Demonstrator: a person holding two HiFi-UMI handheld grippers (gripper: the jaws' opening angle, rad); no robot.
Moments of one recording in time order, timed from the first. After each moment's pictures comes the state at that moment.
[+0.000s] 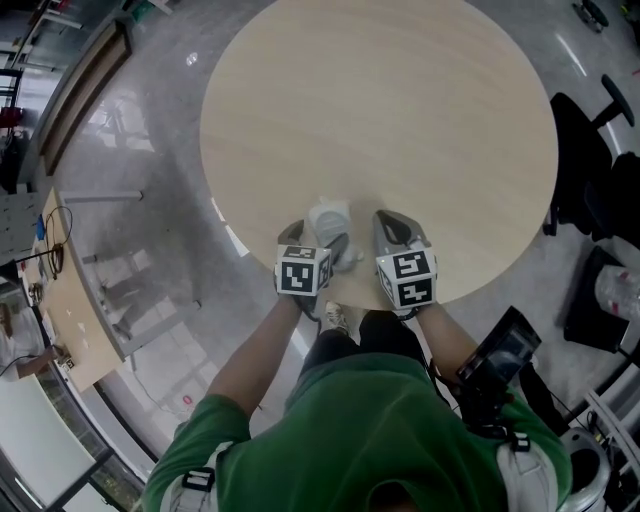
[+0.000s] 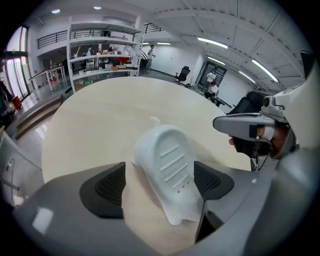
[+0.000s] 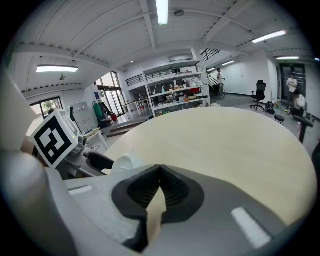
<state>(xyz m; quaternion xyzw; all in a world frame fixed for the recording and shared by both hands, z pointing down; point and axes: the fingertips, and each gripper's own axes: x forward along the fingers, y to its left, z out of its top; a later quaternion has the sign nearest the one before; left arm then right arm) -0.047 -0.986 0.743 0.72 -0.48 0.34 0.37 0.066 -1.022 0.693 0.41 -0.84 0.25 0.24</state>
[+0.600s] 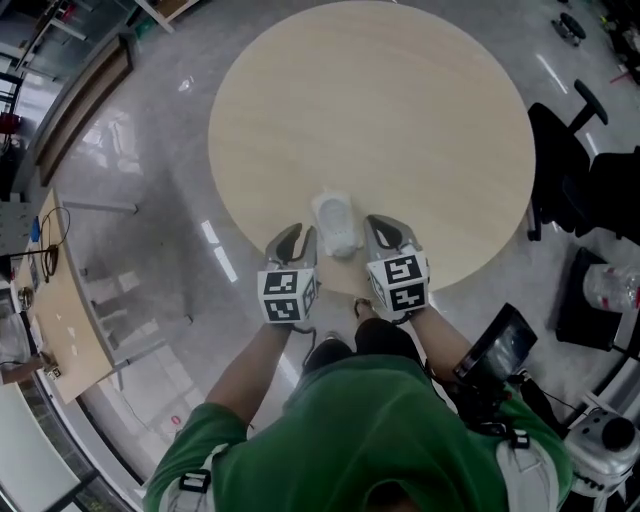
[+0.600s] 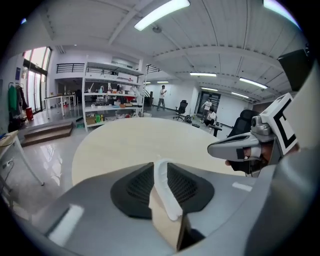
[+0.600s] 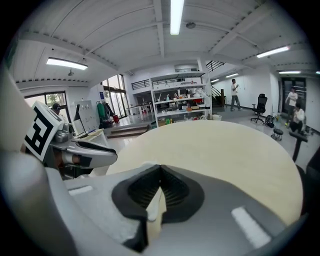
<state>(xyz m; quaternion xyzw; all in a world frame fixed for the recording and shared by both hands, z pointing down) -0.078 -0.962 0.643 0.76 -0.57 0.21 0.23 0.046 -0.982 0.640 0.42 -0.85 0.20 0.23</state>
